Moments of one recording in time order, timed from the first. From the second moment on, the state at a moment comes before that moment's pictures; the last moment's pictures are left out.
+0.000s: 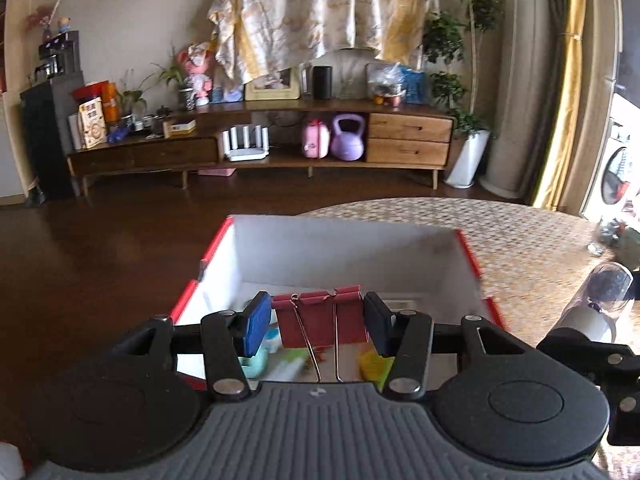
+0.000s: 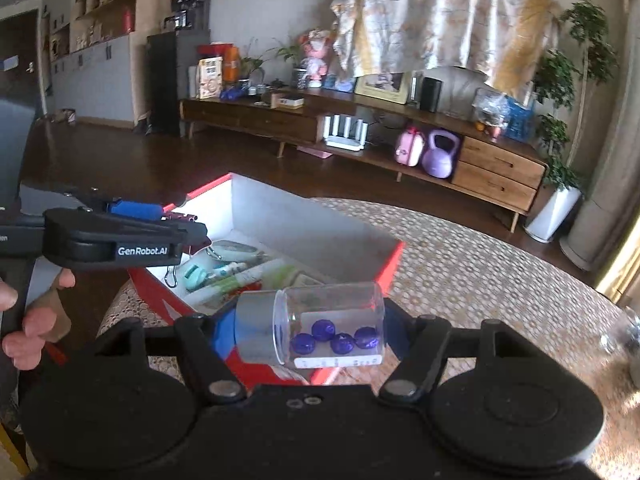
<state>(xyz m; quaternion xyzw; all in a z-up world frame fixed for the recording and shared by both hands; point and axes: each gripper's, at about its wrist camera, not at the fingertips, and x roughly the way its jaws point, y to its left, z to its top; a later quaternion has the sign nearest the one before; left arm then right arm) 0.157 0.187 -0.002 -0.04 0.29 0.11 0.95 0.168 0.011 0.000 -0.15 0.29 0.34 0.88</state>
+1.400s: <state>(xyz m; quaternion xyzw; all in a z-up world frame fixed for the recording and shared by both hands) 0.232 0.233 -0.072 0.01 0.39 0.11 0.91 0.249 0.109 -0.074 -0.22 0.37 0.34 0.84</state>
